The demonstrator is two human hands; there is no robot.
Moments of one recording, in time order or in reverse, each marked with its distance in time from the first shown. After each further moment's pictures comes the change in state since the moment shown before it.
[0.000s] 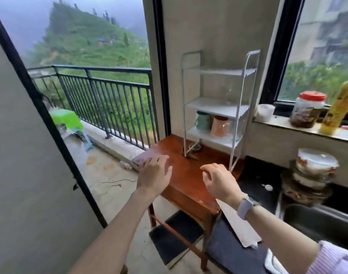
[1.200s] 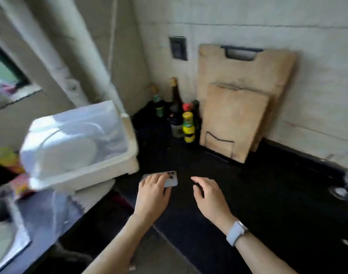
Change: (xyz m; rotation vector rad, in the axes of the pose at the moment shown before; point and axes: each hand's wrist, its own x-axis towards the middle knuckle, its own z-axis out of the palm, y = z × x) left_hand -0.732 0.879 0.099 -0.426 -0.638 1.384; right_hand -1.051 0.338 -0.346 -0.002 0.842 1.307
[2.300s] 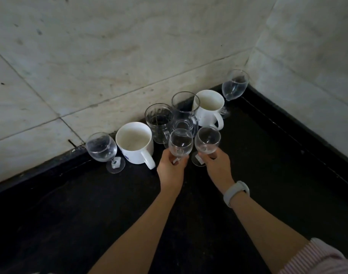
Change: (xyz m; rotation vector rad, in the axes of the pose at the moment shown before) left_hand -0.006 0.533 0.315 -0.985 -0.855 0.297; right_hand -0.215 0.404 -0.261 0.350 1.247 0.909
